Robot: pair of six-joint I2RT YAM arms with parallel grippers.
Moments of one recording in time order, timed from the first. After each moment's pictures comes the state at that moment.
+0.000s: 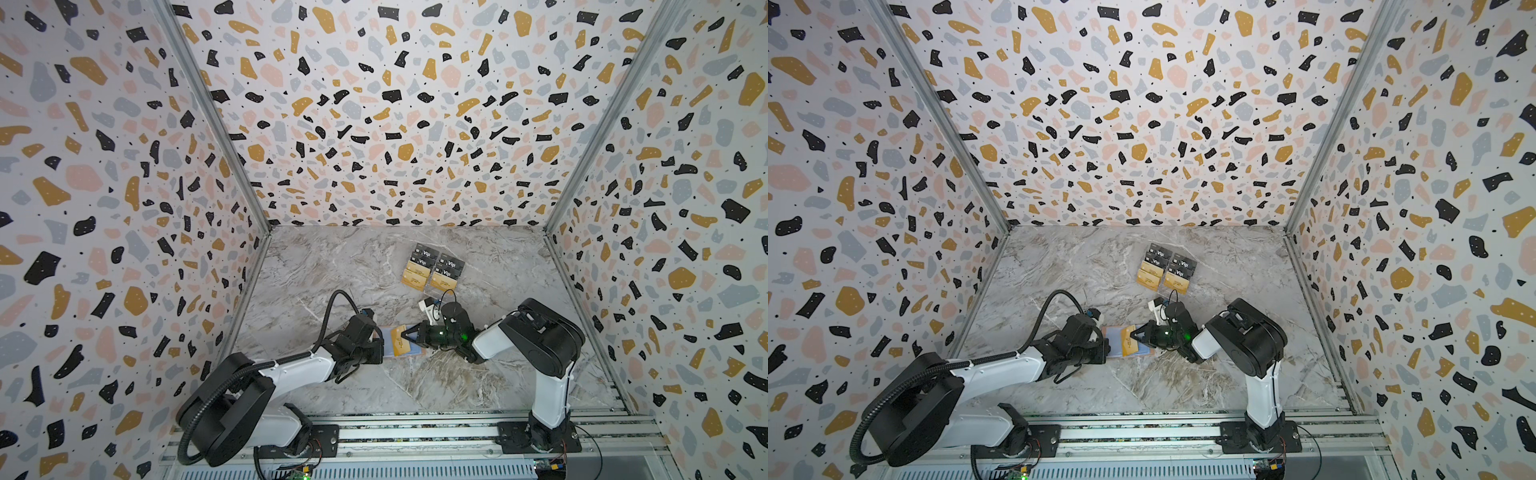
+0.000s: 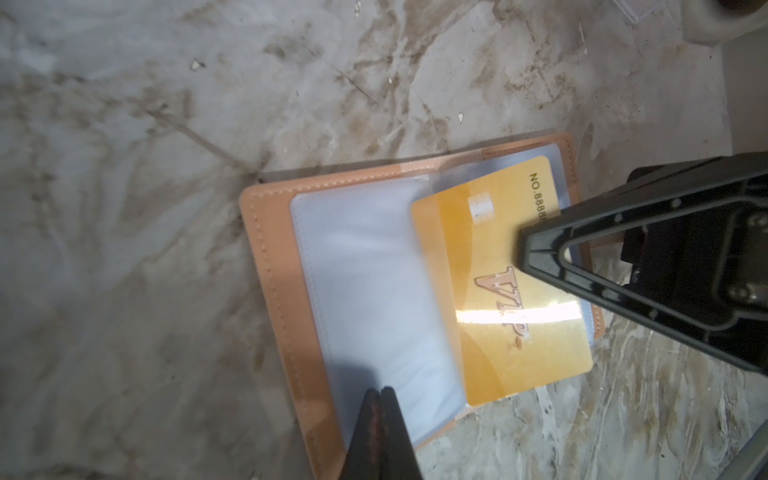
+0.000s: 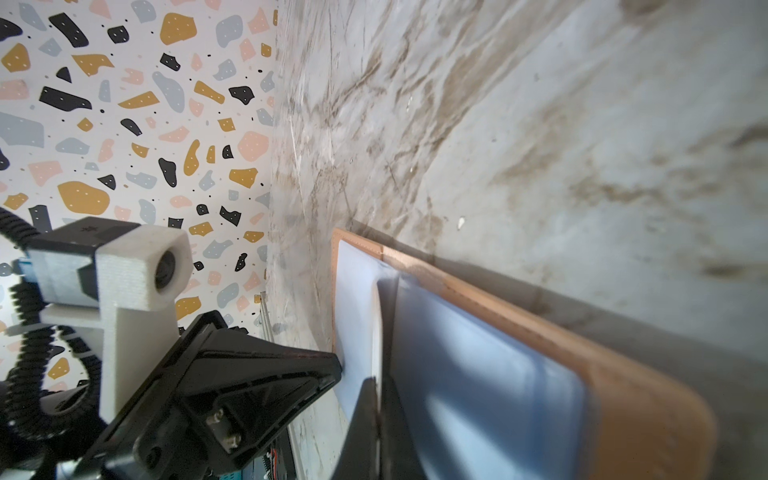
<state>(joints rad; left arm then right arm) -0.66 1.34 0.46 -0.05 0.11 -0.59 0.72 1.92 0.63 0.80 -0.58 0.99</state>
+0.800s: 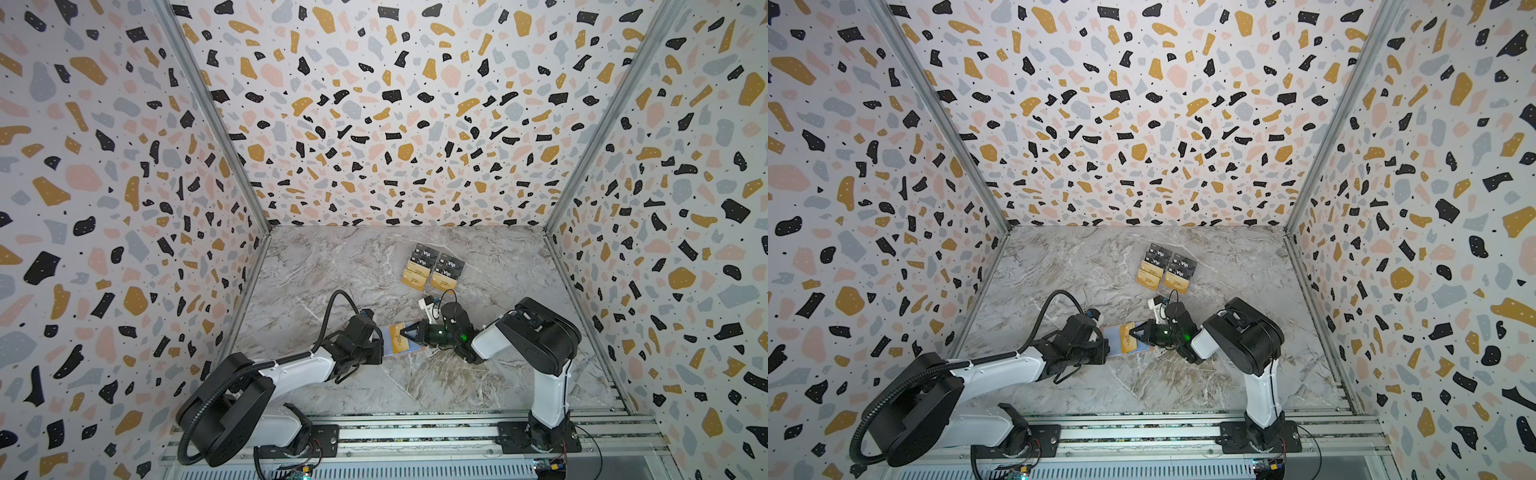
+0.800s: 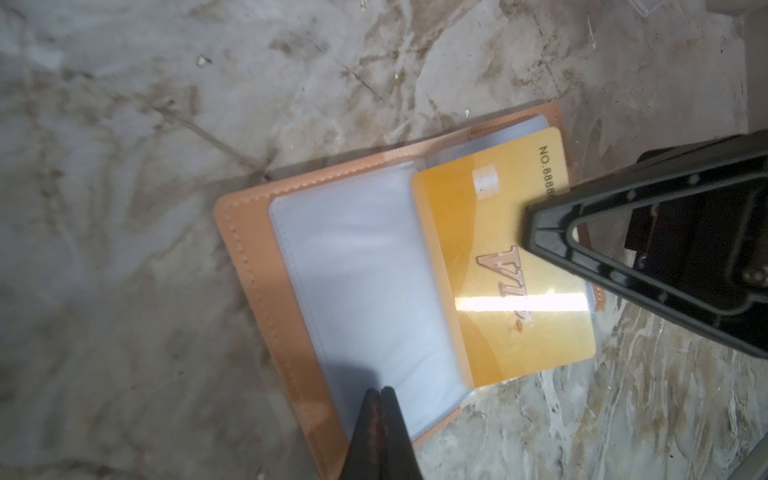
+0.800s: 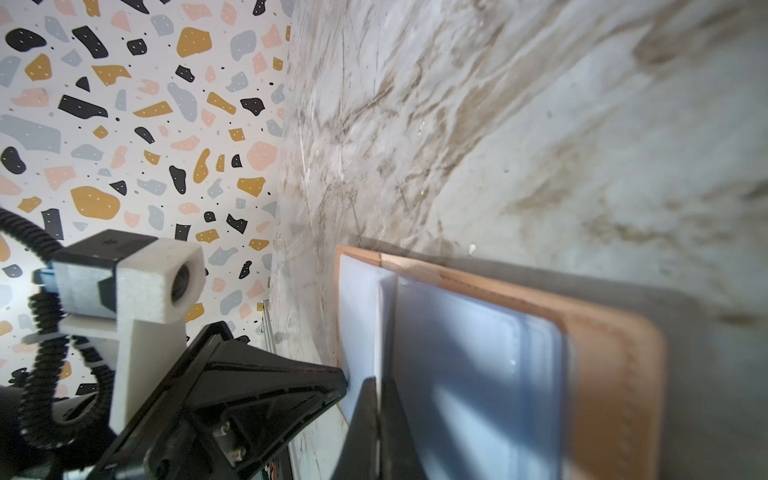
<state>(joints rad) -0.66 1.34 0.46 -0.06 0.10 -0.59 0.72 1.95 0.63 0.88 -0.57 1.00</state>
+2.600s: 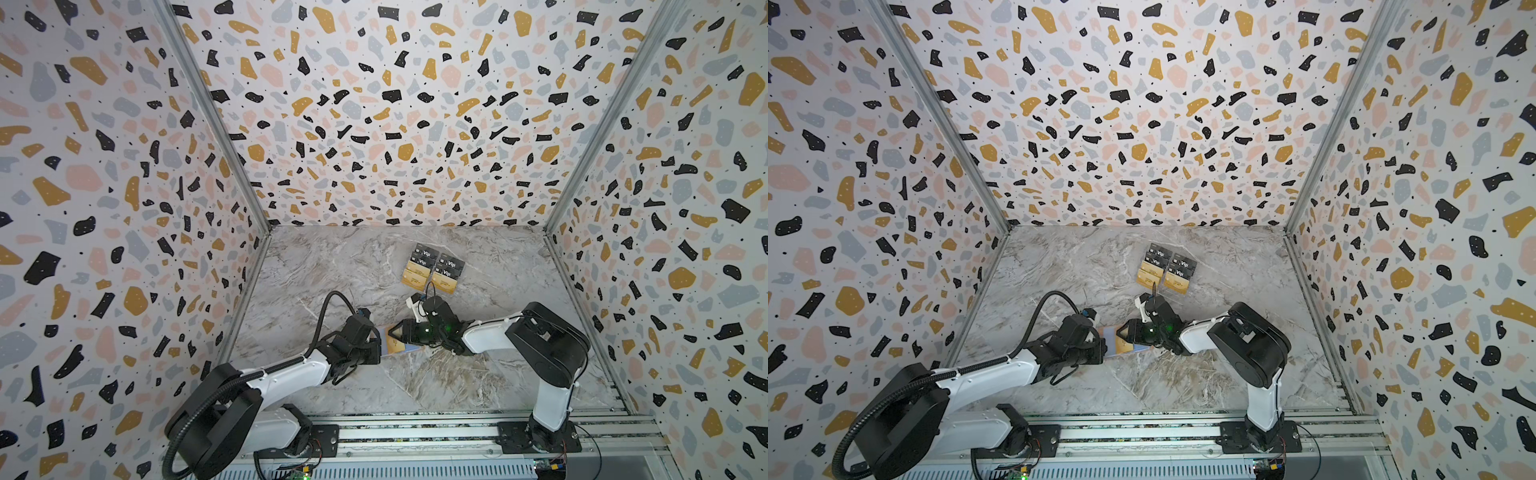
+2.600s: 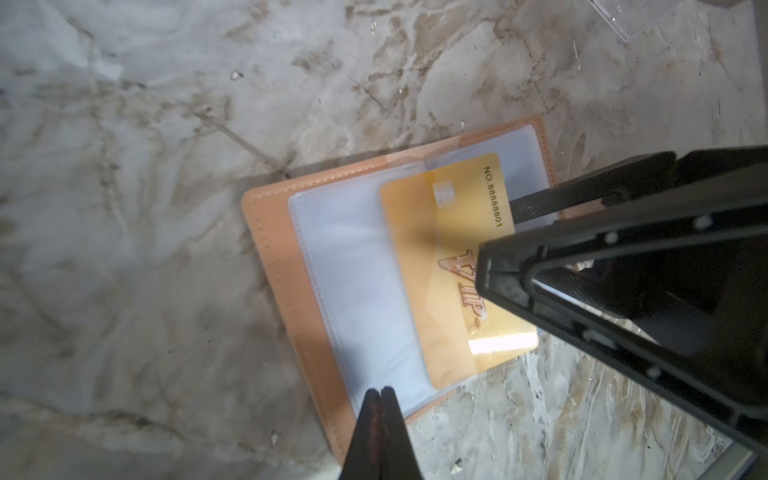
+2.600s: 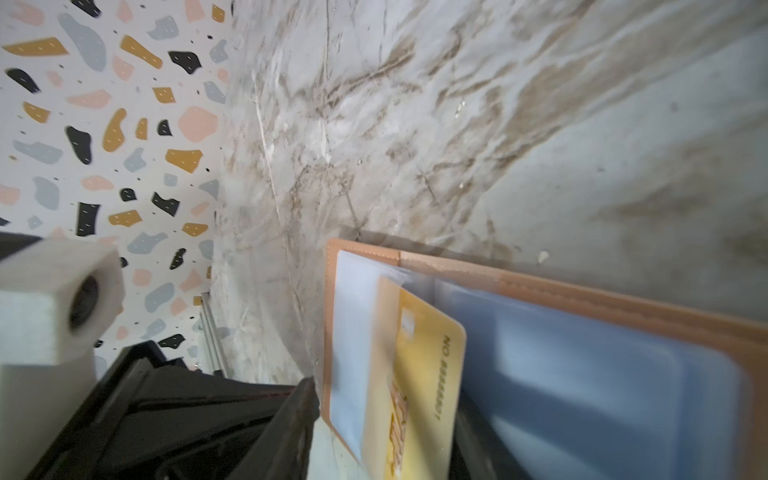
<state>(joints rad) -0.66 1.26 0.46 -0.12 0.09 -0.61 0.81 1.84 0.81 0.39 -0.40 0.84</state>
